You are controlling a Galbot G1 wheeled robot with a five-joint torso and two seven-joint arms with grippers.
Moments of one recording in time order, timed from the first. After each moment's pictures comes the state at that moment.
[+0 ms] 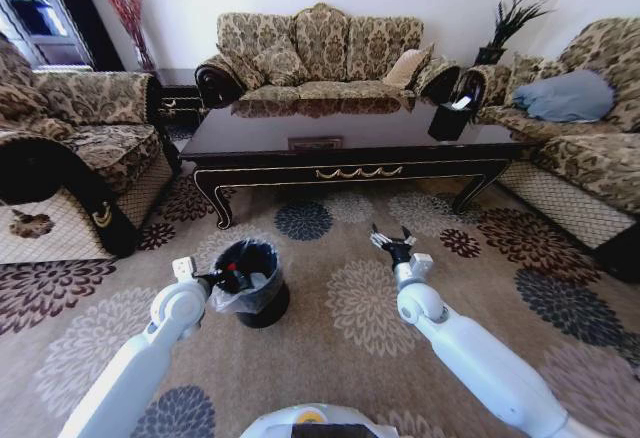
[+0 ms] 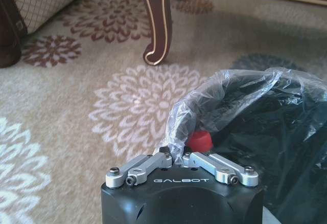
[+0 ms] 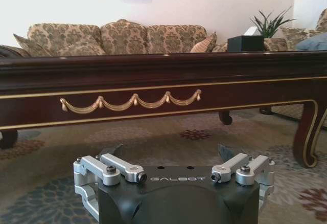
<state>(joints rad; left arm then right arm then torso) 1.17 -0.96 -0.39 -2.00 -1.13 0.61 -0.79 -1.00 0.87 0.06 1.76 0.70 0.08 0.61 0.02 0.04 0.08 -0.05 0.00</state>
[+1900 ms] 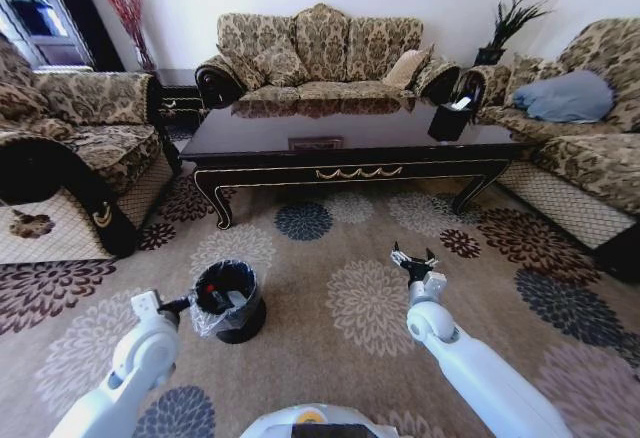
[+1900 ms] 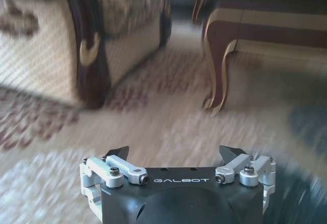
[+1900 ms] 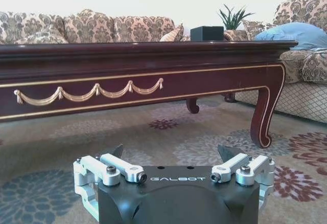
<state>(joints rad) 1.50 -0.95 -0.67 -2.26 -1.00 0.50 -0.86 -1.10 0.89 0.16 1.78 0.71 0.07 0.67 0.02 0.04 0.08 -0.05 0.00</state>
